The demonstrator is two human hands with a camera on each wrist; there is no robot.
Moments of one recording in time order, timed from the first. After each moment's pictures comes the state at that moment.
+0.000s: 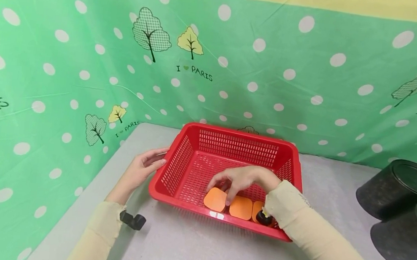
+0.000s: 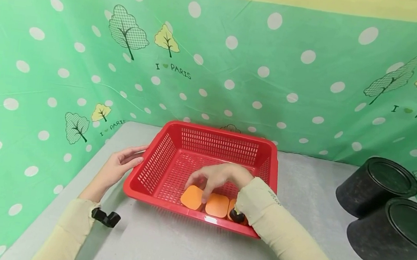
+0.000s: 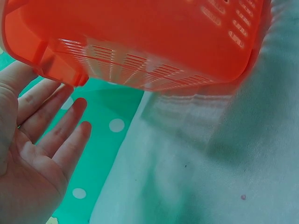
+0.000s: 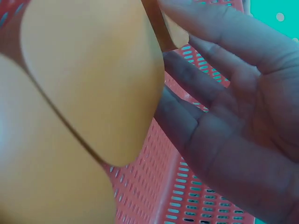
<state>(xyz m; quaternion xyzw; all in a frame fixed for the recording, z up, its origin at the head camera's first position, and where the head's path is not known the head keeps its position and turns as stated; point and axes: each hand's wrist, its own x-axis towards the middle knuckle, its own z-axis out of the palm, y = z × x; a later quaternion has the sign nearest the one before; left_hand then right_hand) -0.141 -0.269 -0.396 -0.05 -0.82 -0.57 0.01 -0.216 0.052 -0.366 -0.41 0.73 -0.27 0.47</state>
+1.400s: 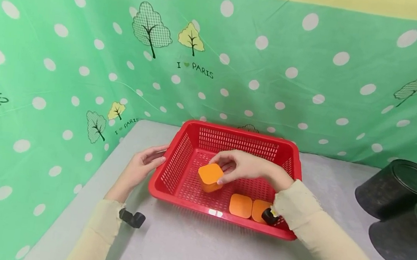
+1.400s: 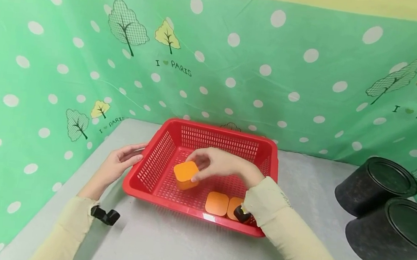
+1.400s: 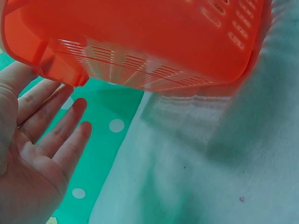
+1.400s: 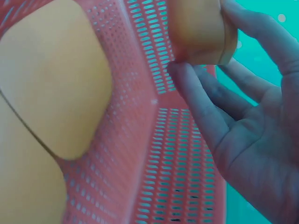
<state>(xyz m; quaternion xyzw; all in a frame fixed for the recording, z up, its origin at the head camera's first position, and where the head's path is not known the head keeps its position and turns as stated) -0.141 -0.269 -0.397 -0.05 -0.82 -0.57 0.01 -0.212 0.062 -0.341 -0.41 0.76 -0.40 0.31</state>
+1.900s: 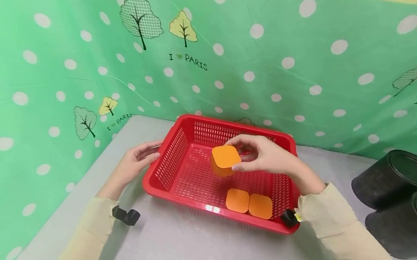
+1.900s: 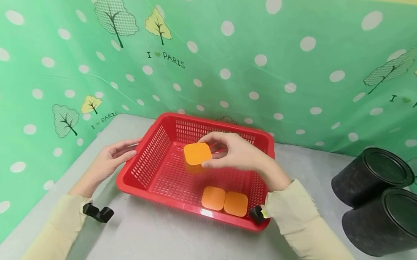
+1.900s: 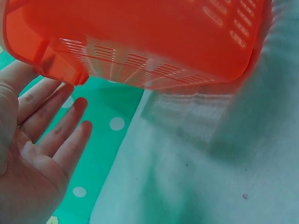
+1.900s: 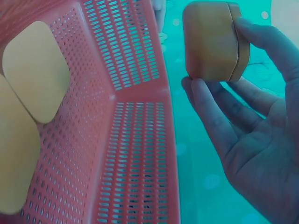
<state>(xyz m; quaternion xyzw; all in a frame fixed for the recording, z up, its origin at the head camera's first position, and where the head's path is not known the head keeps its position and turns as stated) -0.144 -0.271 -0.396 -0.05 -0.82 -0.57 0.00 -0.194 0.108 -0.304 -0.38 0.78 -0.45 0.21</state>
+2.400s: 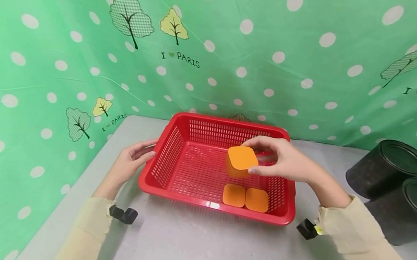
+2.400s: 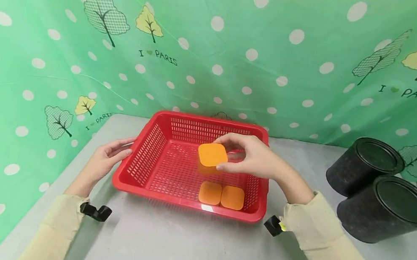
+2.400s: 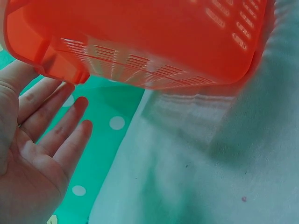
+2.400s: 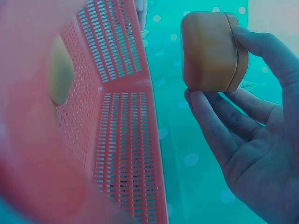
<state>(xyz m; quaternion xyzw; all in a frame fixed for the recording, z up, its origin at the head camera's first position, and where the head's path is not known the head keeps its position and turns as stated) -0.144 -0.269 -0.394 -0.04 -0.84 -0.54 0.00 -0.166 0.153 -0.301 -0.36 0.79 -0.47 0.14</state>
